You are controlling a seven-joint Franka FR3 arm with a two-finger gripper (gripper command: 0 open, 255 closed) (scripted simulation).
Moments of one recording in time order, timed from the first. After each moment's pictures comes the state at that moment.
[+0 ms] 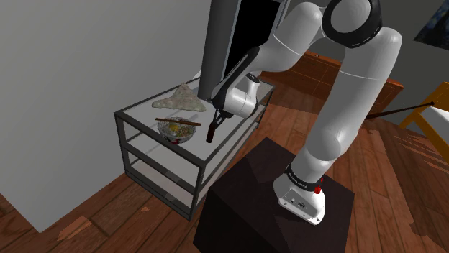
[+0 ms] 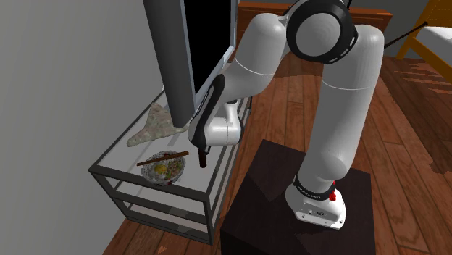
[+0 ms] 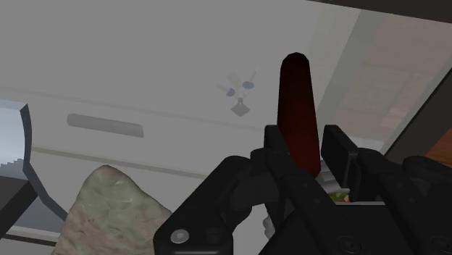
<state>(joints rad) -0.12 0.19 0.27 -2.68 0.99 3.25 -1.18</state>
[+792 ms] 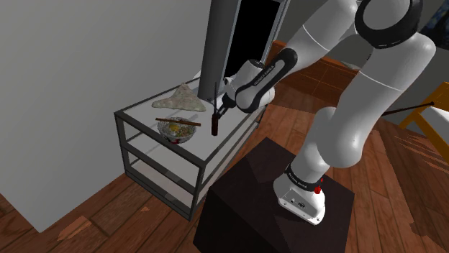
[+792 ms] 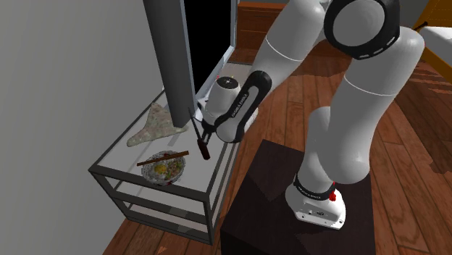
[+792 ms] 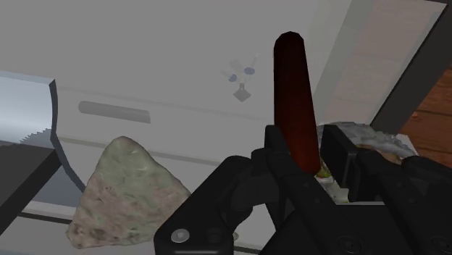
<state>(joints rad) 0.38 -0.05 -0.43 -2.80 0.00 3.09 -0.37</state>
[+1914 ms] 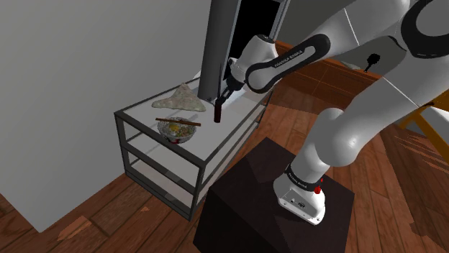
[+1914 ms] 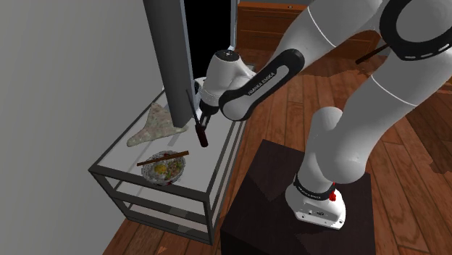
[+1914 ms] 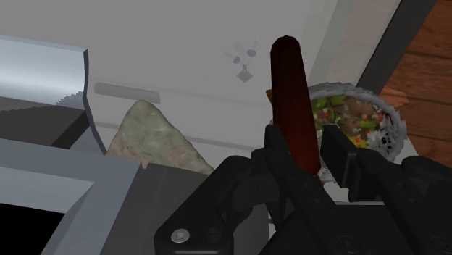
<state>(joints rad) 0.25 -0.33 -0.33 -2.75 -0.22 2.78 -0.21</state>
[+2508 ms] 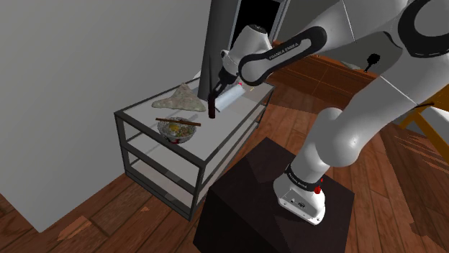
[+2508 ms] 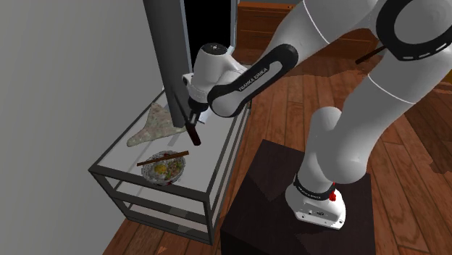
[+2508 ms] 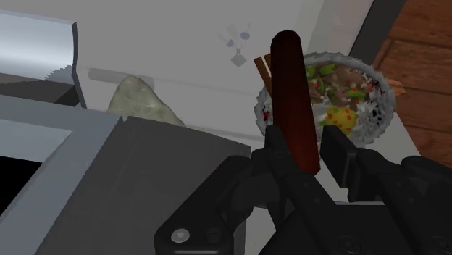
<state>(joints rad) 0.29 -0.30 -0.28 -2.65 -0.19 2.70 -0.16</state>
